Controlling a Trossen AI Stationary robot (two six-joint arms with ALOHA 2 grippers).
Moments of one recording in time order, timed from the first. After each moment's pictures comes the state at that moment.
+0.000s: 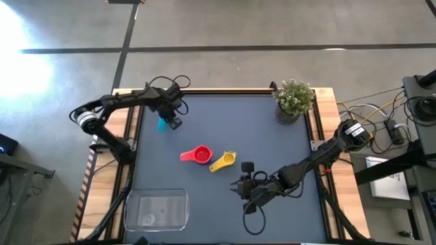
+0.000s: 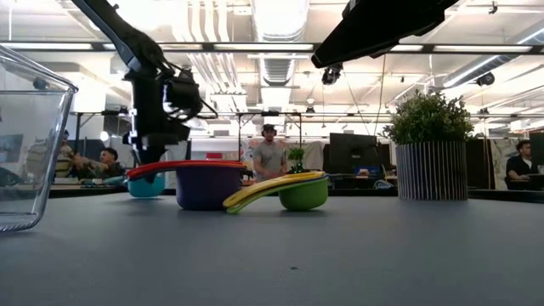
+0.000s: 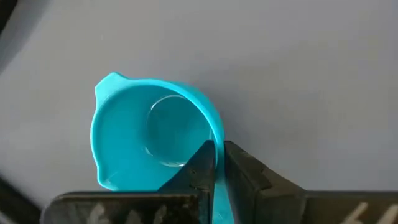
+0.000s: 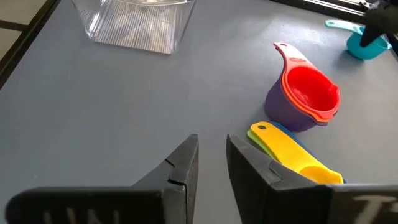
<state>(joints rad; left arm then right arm) 0.74 1.56 0.92 -0.77 -0.12 0.02 0.53 1.67 1.07 -0.10 0.49 0.16</state>
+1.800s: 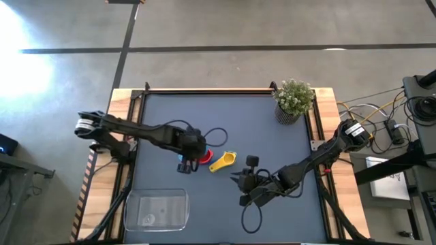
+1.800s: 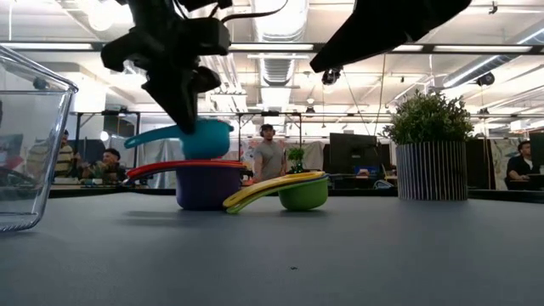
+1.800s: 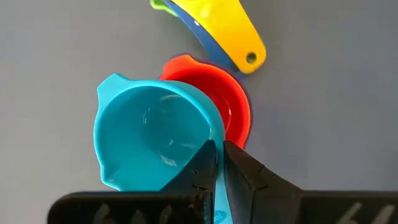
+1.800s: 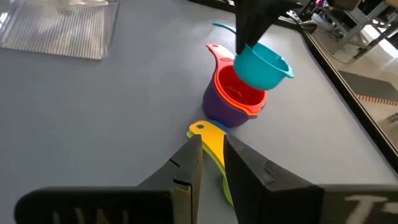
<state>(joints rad) -0.08 1.55 1.12 -0.78 -0.10 0.16 0.53 1.67 1.07 -0.13 0.73 0.20</state>
